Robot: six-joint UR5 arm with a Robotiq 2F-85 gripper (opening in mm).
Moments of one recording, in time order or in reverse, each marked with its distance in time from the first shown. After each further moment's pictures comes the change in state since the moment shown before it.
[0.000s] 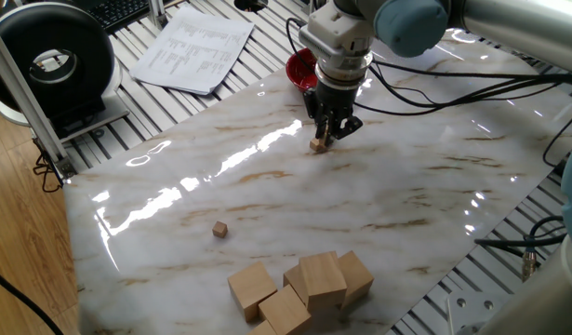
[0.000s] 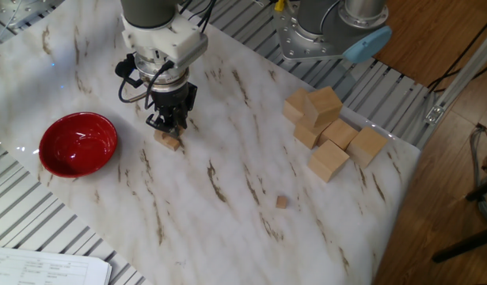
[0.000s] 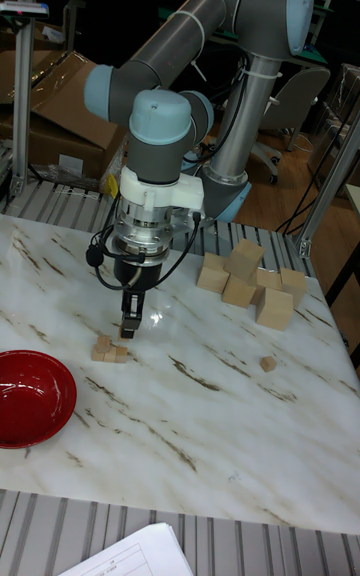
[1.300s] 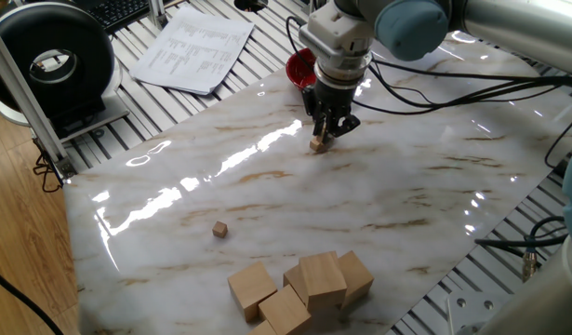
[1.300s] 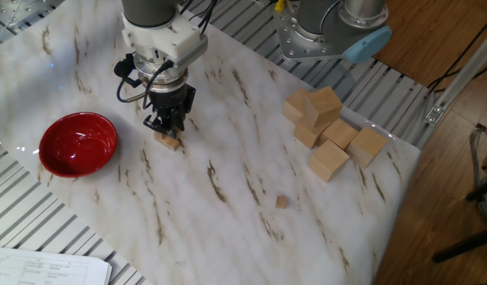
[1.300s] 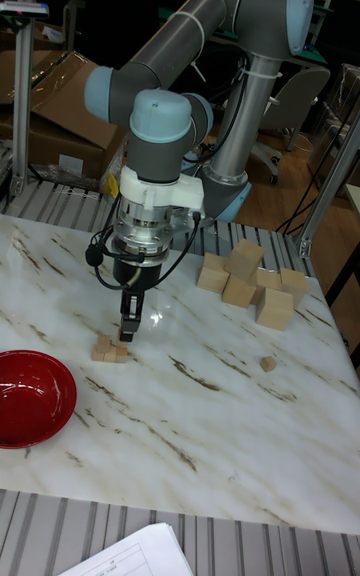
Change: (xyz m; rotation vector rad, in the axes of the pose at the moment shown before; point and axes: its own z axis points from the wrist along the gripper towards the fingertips) arm 0.005 -0.010 0.000 0.035 0.015 0.003
